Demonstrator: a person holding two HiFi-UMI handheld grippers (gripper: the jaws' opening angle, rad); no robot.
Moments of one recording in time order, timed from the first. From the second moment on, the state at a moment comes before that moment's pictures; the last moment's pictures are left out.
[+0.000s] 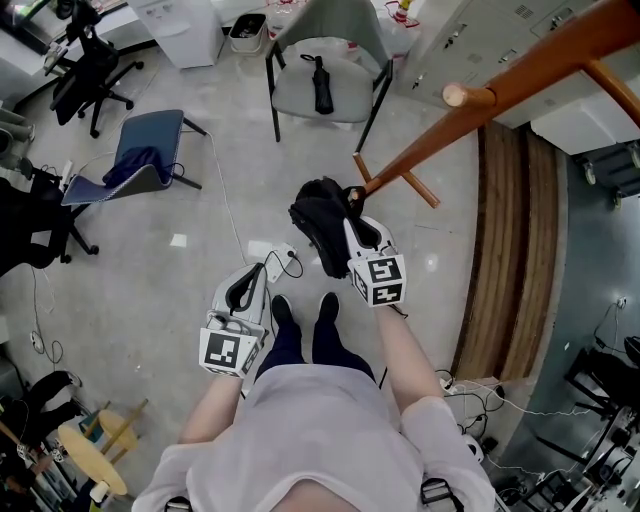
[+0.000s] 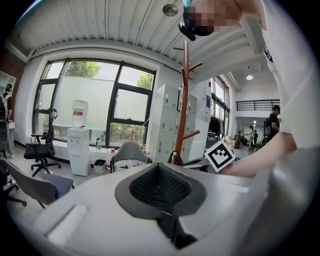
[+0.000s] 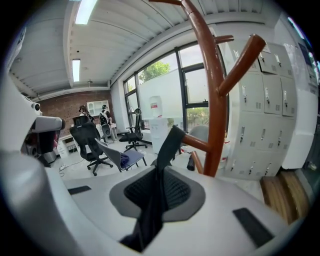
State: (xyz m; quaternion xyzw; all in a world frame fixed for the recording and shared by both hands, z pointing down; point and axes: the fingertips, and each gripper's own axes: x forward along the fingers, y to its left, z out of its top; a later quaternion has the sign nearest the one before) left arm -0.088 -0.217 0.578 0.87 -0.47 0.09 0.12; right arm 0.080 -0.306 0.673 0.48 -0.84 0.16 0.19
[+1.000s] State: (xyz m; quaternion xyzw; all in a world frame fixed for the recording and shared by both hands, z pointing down) left arm -0.089 -0.221 0.576 0.87 -0.47 0.09 0.12; right arm 0.106 -0.322 0.693 0.53 -0.80 0.19 0.21
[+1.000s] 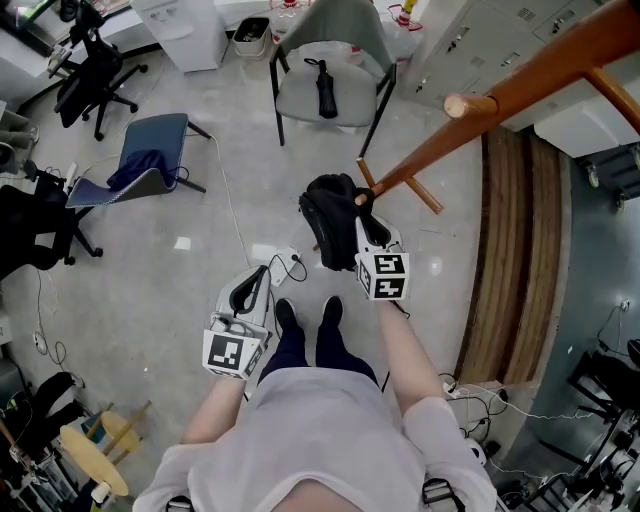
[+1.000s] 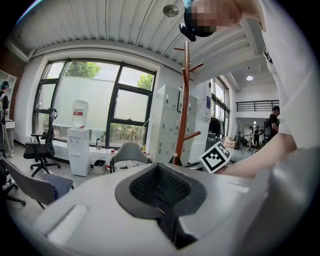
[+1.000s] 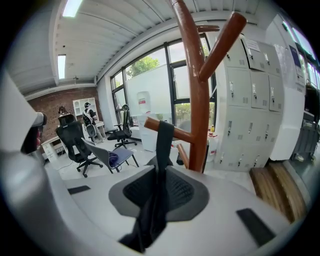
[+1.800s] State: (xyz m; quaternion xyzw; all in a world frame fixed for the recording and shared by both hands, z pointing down) left arm -0.079 -0.222 0.569 0.87 -0.47 0.08 0.11; right arm 0.106 -0.309 0.623 0.55 -0.81 0.13 0.14
